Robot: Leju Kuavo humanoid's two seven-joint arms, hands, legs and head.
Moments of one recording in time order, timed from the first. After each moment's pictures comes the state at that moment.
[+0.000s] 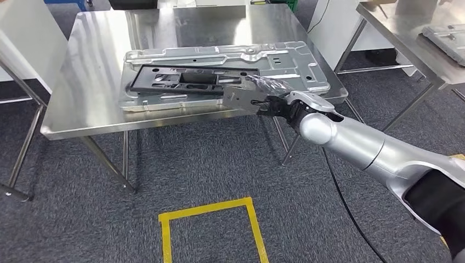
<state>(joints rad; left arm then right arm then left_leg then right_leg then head) -0.13 -0.02 -0.96 -0.20 0.90 0.37 0.09 -1.10 -0.56 1.12 -1.31 0.02 0.08 0.58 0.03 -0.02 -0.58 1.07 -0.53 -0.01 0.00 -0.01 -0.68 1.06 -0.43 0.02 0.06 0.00</state>
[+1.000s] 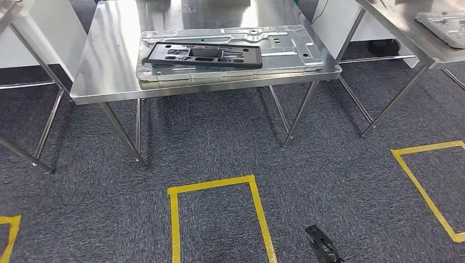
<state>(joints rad) -0.13 -0.02 -0.98 -0.20 0.91 0.39 0.13 -0.10 -0.34 0.61 -0.51 -0.33 -0.17 0.32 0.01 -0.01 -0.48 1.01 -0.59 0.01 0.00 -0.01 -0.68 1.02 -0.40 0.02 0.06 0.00</state>
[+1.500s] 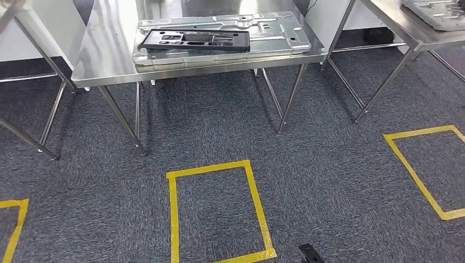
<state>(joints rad) -0.13 0.00 -1.00 -0.20 0.91 0.39 0.15 -0.10 -0.18 0.52 -0.30 -0.32 -0.16 0.25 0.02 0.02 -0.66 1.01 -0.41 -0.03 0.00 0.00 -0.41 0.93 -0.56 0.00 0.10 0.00</state>
